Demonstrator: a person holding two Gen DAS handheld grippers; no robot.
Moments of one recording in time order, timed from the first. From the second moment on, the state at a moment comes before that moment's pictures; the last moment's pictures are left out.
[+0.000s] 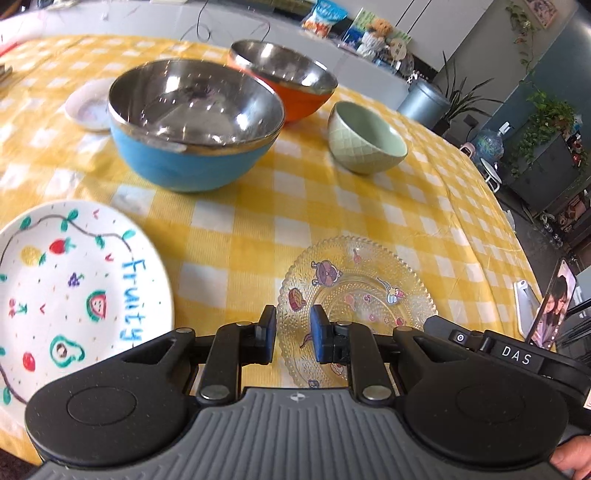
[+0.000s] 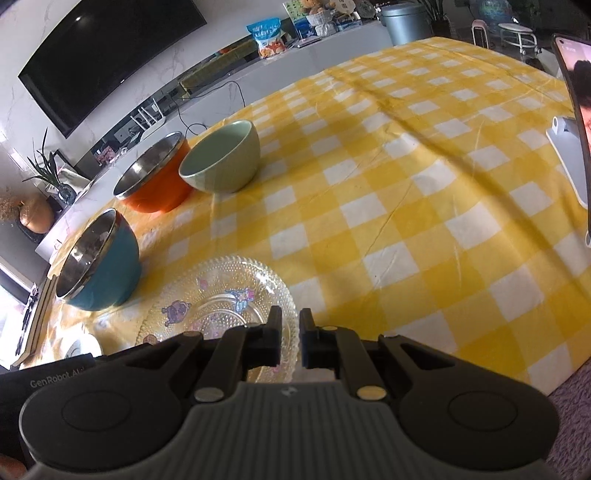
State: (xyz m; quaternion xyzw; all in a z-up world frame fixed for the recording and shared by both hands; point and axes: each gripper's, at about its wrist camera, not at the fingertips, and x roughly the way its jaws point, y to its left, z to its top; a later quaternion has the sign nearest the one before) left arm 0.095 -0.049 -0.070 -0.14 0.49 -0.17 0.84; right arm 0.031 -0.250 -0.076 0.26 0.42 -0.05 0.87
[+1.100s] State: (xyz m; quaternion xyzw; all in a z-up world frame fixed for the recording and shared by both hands) left arm 0.072 0.005 -0.052 -0.18 0.48 -0.17 0.85; right arm 0.020 -0.225 -0.062 0.29 0.44 0.00 0.85
